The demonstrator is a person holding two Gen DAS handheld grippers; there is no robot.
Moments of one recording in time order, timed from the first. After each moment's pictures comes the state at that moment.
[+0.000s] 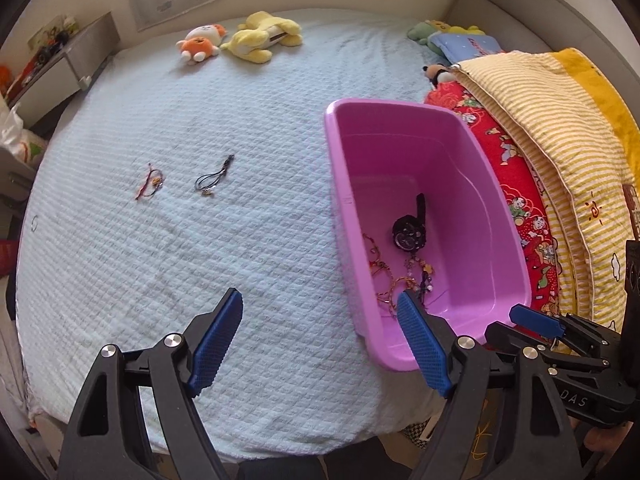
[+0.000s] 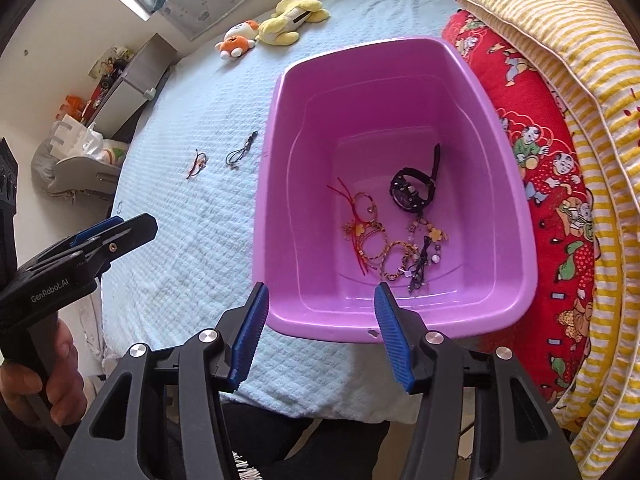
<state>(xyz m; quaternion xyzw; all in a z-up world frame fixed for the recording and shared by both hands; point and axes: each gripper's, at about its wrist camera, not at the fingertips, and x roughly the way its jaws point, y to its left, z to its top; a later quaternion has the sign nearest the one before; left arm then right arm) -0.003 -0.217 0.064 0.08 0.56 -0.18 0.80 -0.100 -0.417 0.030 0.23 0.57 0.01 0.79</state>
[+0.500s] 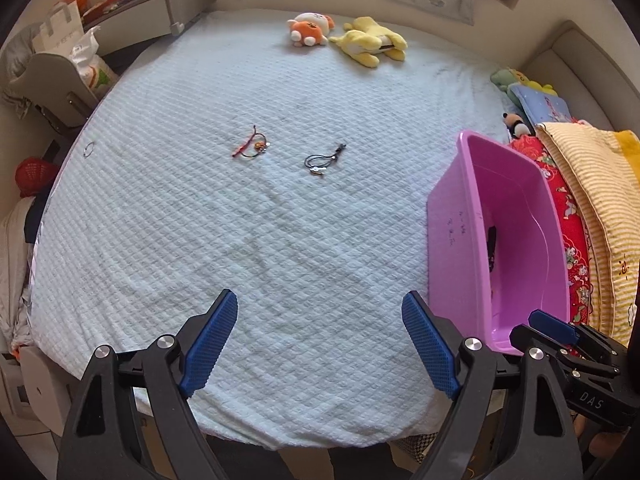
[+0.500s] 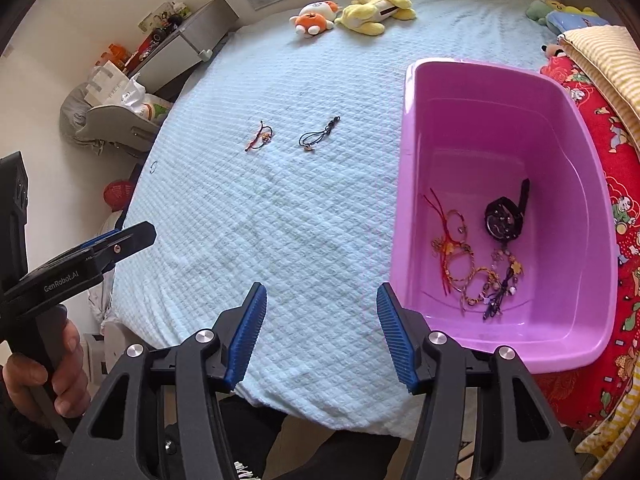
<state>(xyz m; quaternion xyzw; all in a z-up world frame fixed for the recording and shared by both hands) 0.012 -0.060 0.063 0.00 0.56 -0.09 0.82 -0.051 -0.301 0.042 0.17 0.57 0.08 0.80</state>
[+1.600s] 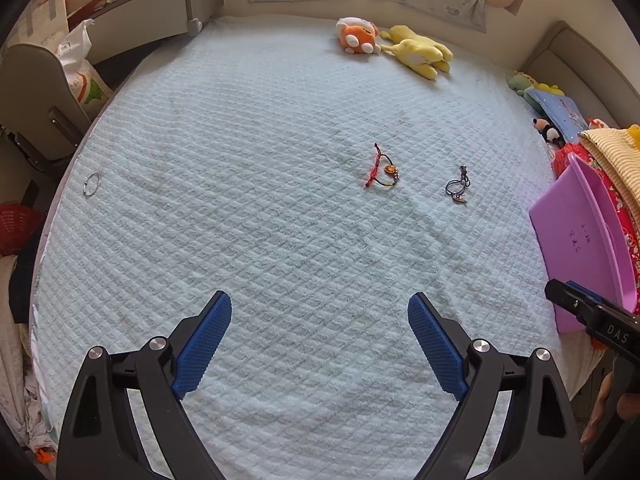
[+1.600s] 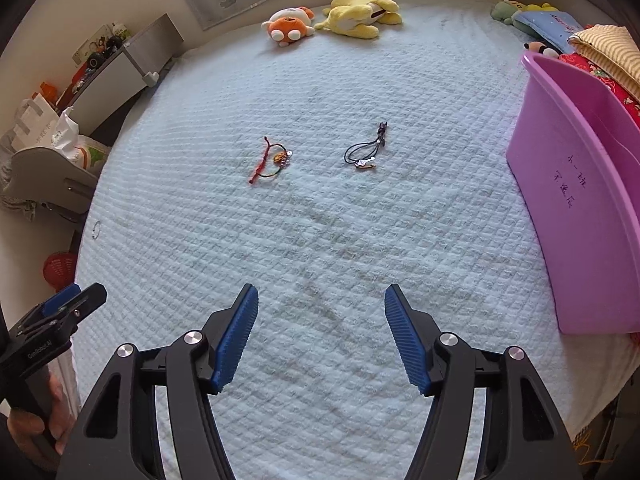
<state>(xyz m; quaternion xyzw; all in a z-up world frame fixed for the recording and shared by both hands) 0.160 0.181 -0.061 0.03 0.52 -0.16 0.84 0.073 -0.077 -0.065 0.19 0.52 -0.09 0.83</state>
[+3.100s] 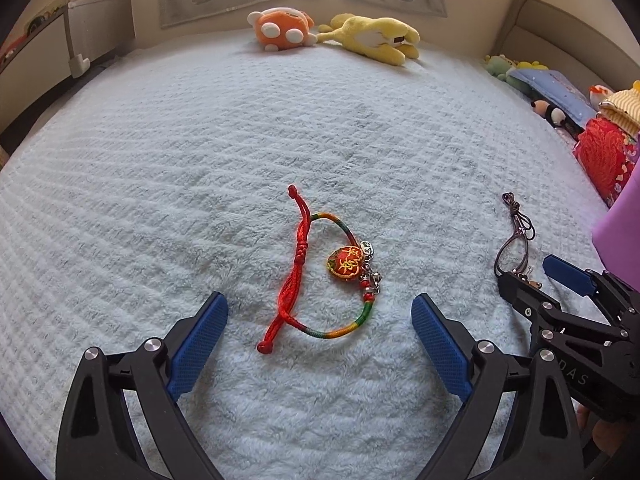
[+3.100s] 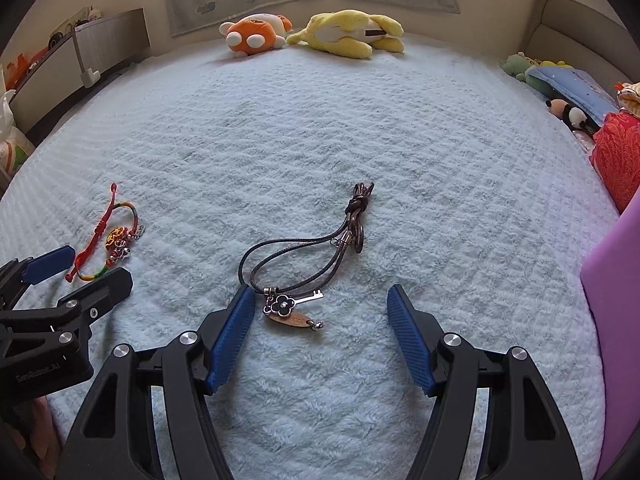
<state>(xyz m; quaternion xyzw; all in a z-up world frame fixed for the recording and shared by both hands) 0.315 0.011 -0.227 0.08 0.44 -0.23 0.86 0.246 -0.157 -0.232 0.08 0.45 -0.14 0.88</state>
